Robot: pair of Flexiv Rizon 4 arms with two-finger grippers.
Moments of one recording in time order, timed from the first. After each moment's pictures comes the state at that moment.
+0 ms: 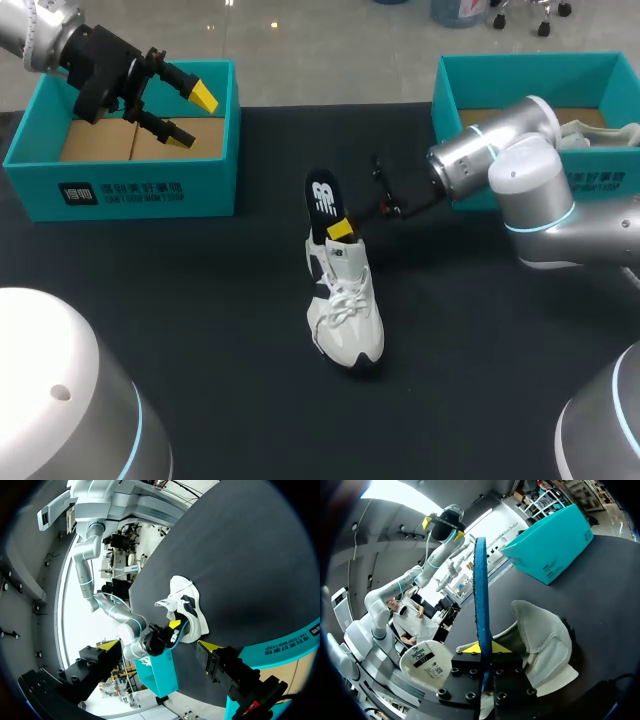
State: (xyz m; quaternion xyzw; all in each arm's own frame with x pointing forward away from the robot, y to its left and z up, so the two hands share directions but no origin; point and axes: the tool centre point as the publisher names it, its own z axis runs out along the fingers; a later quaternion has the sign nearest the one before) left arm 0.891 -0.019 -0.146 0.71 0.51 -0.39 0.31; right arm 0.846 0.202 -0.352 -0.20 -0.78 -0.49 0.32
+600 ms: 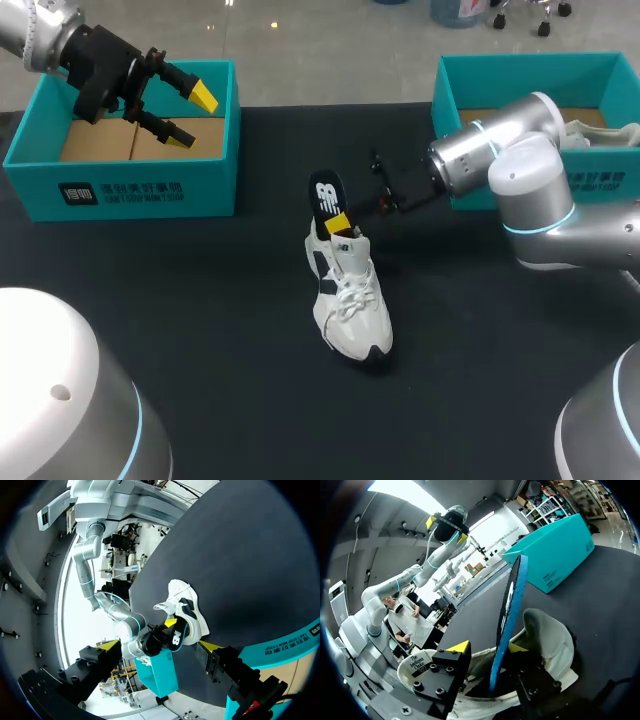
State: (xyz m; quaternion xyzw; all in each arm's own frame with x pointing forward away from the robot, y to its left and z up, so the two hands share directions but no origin) left arm 0.891 -0.019 -0.146 0.71 0.51 -0.39 0.31; right arm 0.856 0.208 -0.339 -0.19 -0.79 -0.51 0.28
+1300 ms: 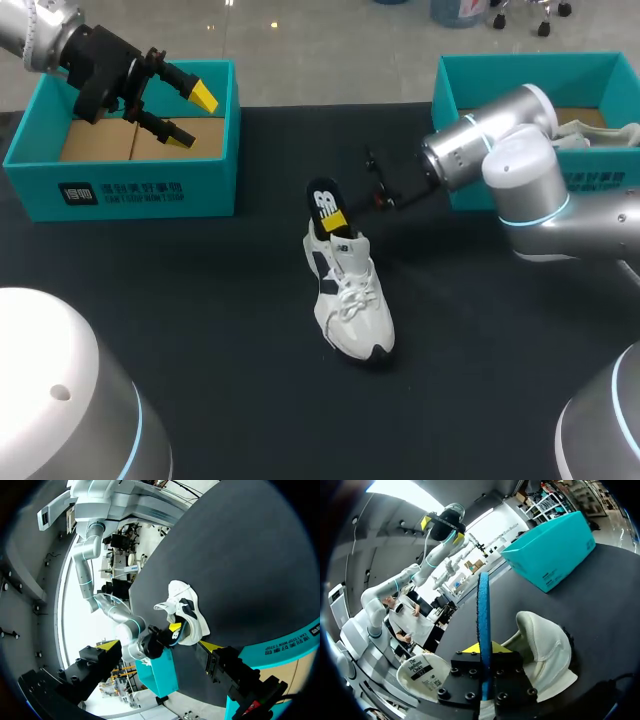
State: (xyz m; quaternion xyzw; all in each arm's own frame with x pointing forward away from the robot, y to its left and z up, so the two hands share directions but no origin) left arm 0.891 -0.019 -0.146 0.71 0.51 -0.39 0.31; right arm 0.856 0.211 -0.343 -0.19 -0.80 -0.49 0.30
